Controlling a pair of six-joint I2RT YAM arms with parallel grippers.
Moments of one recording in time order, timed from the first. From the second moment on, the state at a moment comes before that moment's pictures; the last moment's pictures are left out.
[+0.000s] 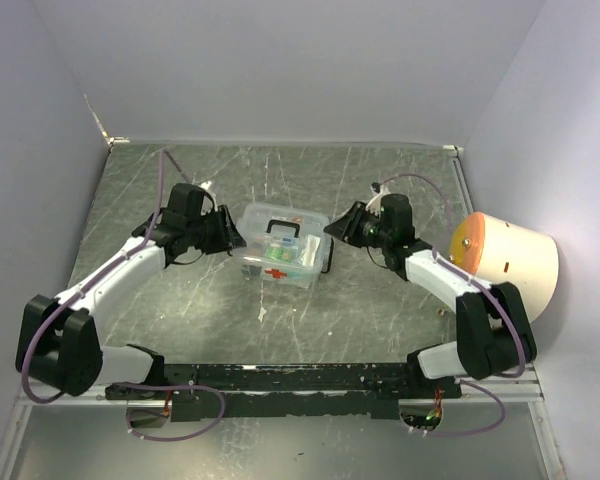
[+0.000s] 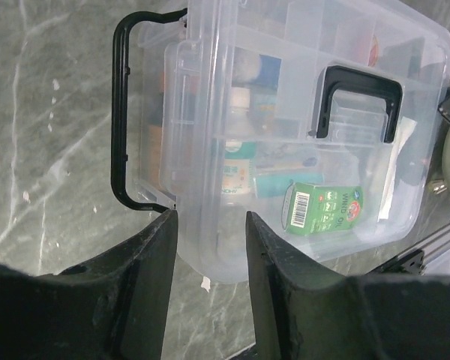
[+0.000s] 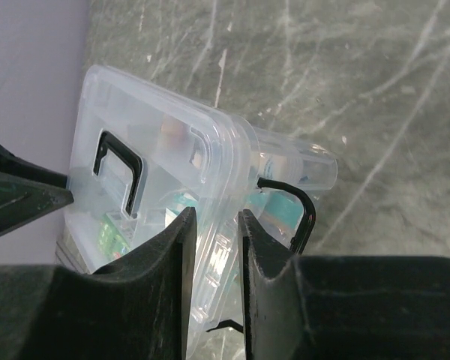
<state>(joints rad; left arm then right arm) -0.39 1.35 0.93 -0.37 0.26 -0.56 0.31 1.36 0.68 0.20 -0.39 0.69</state>
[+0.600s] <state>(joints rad) -0.40 1.23 0.92 -0.51 0.11 -0.64 0.33 1.52 0.87 0.13 -0.46 0.58</state>
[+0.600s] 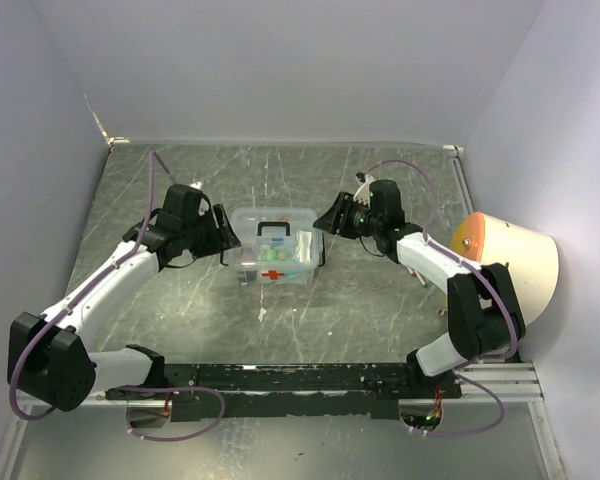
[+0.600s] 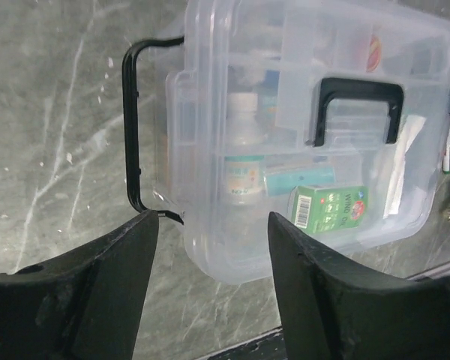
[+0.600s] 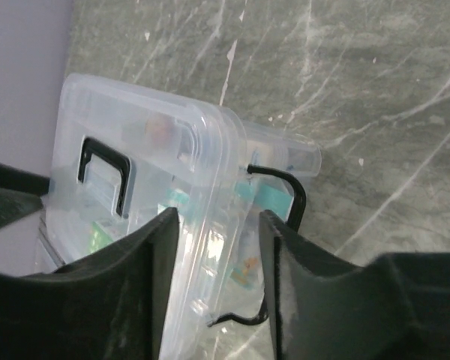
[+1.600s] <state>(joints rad) -0.63 1.36 1.15 -0.52 -0.16 -0.35 0.33 1.30 0.45 0.27 -0.29 0.90</state>
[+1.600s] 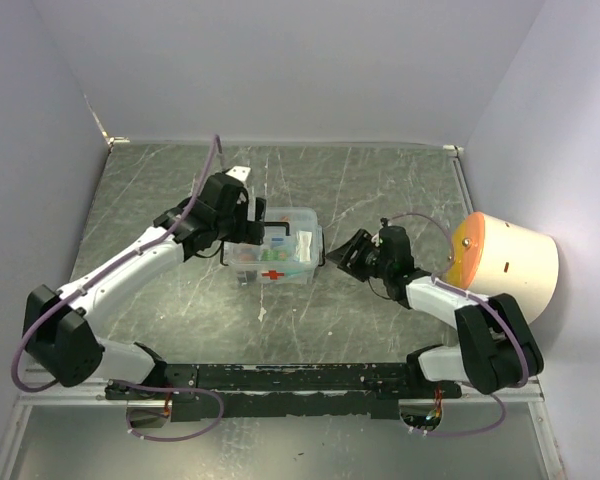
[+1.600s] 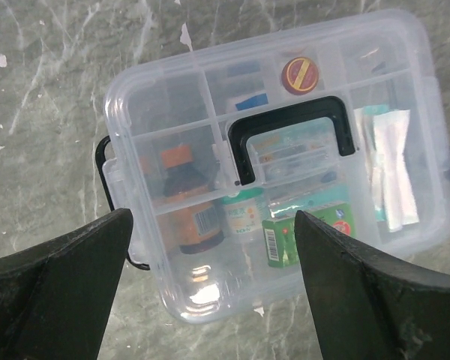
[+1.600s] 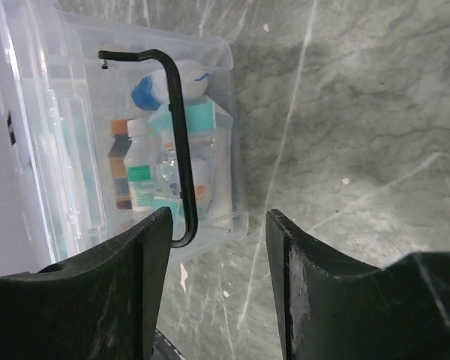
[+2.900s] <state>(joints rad) -0.70 1.58 1.28 -0.62 -0.40 -0.39 0.44 1.34 0.42 0.45 -0.16 0.99</state>
